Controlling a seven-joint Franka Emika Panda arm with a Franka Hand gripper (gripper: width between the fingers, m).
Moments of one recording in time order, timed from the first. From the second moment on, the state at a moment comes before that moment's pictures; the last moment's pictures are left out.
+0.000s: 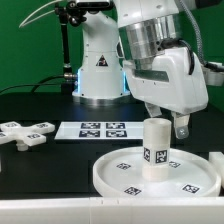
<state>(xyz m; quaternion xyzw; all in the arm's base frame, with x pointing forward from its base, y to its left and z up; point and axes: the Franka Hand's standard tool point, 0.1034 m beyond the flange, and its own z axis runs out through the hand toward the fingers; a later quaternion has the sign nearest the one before) 0.567 0.065 0.079 -0.78 0.62 0.04 0.11</state>
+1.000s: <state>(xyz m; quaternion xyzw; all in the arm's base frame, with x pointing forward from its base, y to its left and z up) 0.572 0.079 0.086 -0.91 0.40 0.06 0.08</state>
